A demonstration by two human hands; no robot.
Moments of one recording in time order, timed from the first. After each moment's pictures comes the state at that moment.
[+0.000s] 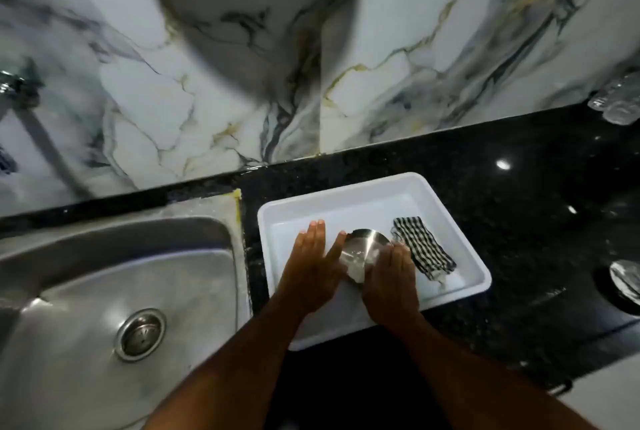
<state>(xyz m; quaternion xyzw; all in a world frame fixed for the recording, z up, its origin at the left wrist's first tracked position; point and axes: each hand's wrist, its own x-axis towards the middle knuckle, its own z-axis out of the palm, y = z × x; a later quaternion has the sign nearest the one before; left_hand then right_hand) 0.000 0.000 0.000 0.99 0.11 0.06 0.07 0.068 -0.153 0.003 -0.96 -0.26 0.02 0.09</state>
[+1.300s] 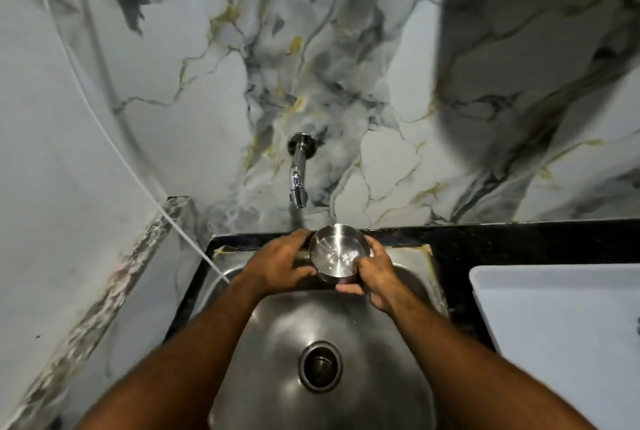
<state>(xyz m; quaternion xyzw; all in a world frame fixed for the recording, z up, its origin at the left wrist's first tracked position) -0.294 0.343 0.145 0.95 0.27 0.07 0.15 -0.134 0.223 0.105 -0.61 -0.08 0.48 0.62</state>
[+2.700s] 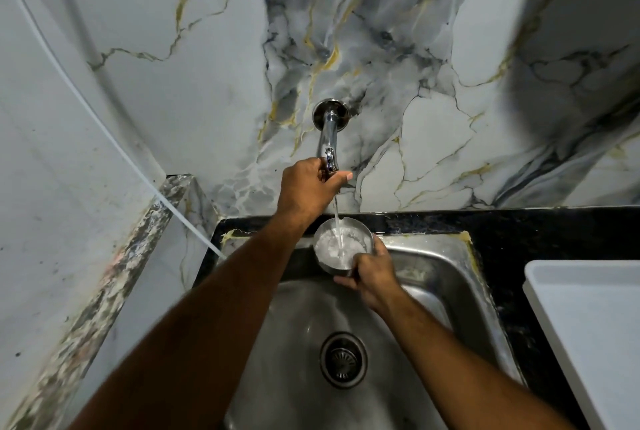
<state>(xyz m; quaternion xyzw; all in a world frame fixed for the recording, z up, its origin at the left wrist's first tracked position) -0.229 0.418 0.170 0.80 0.41 0.31 0.31 -0.176 0.301 0.056 -0.58 0.02 0.49 0.65</state>
